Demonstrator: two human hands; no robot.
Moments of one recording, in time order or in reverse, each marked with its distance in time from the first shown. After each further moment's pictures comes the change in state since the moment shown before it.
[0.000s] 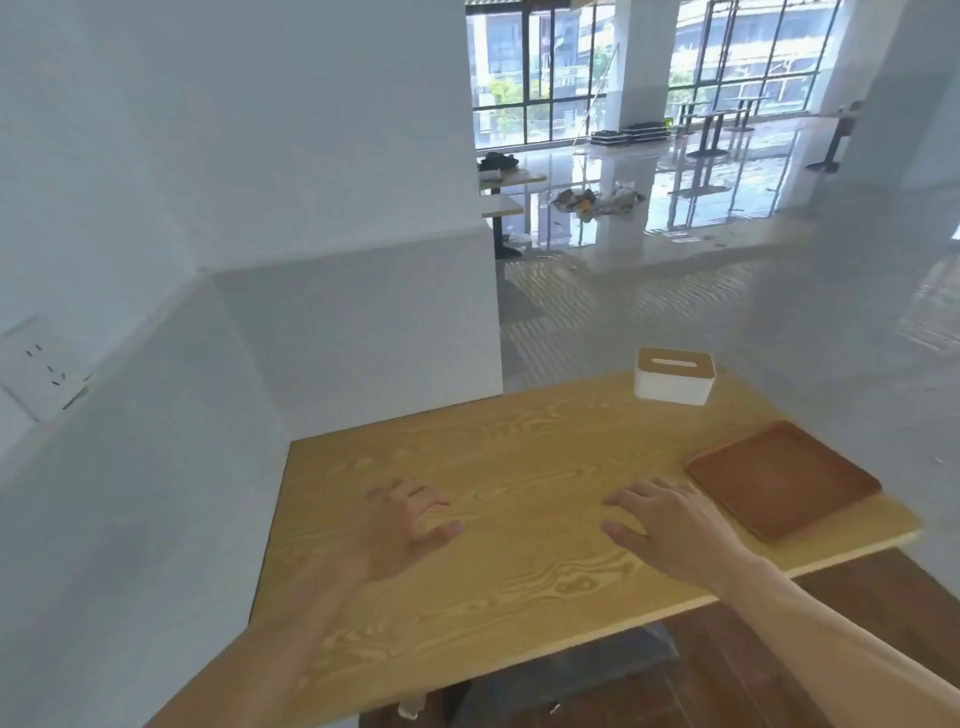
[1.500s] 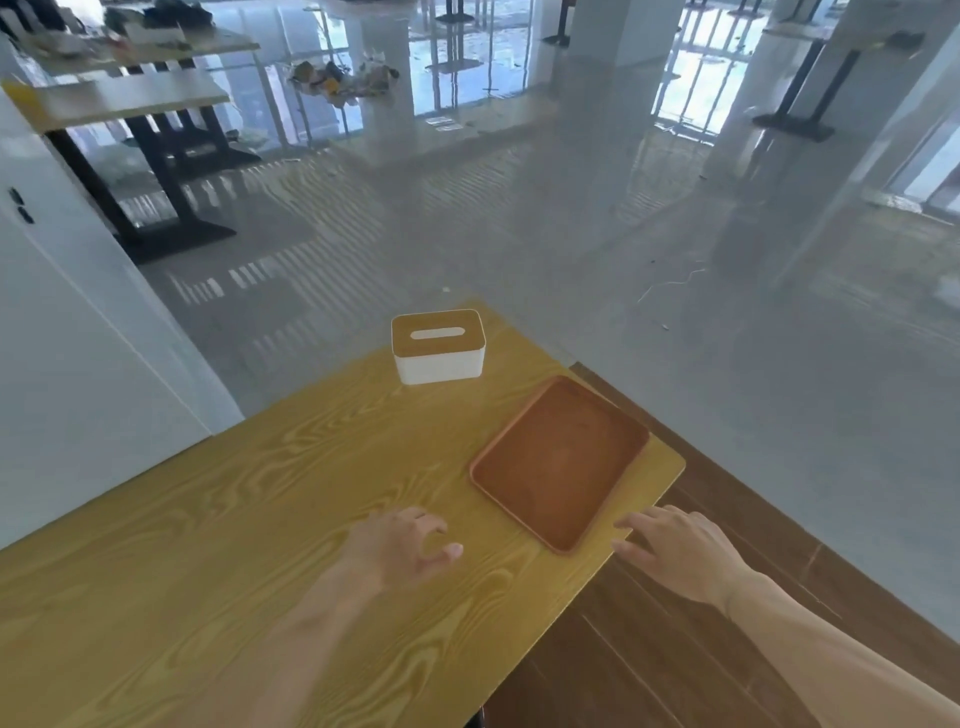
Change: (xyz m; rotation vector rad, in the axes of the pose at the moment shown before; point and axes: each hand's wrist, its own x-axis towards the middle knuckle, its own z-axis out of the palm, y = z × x) left_hand 0.348 0.206 0.203 0.087 -0.536 0.348; right_hand -0.046 0.325 0.059 0.032 -0.324 0.634
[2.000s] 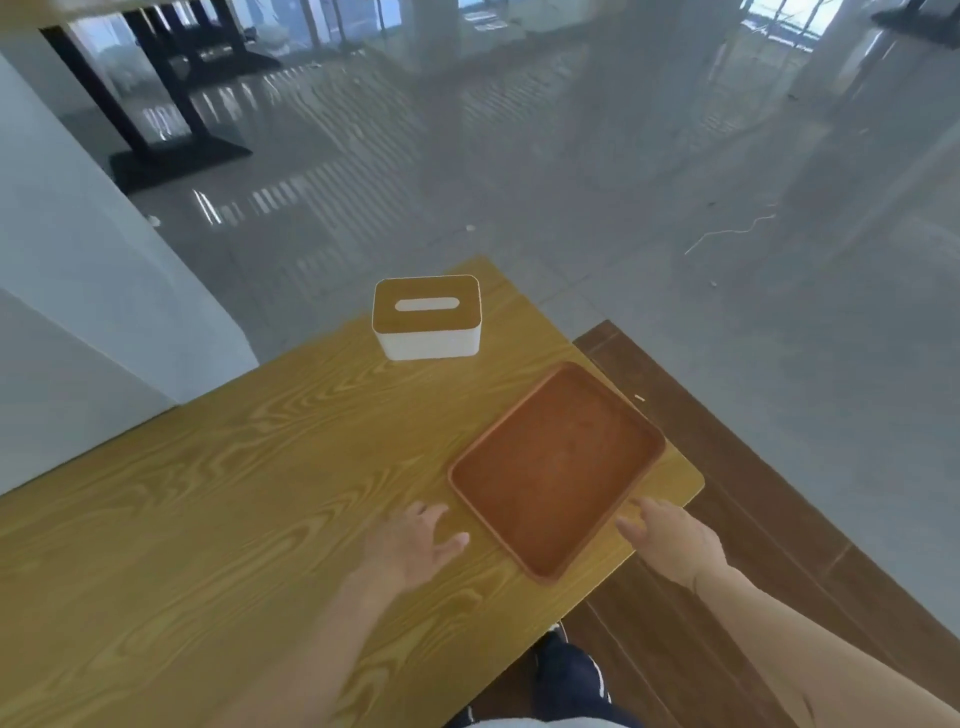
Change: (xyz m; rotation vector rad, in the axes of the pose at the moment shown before) left_hand 0.092 0.036 0.043 -0.184 -0.120 -0.263; right_hand 0.111 0.070 0.042 0.244 -0.230 0.266
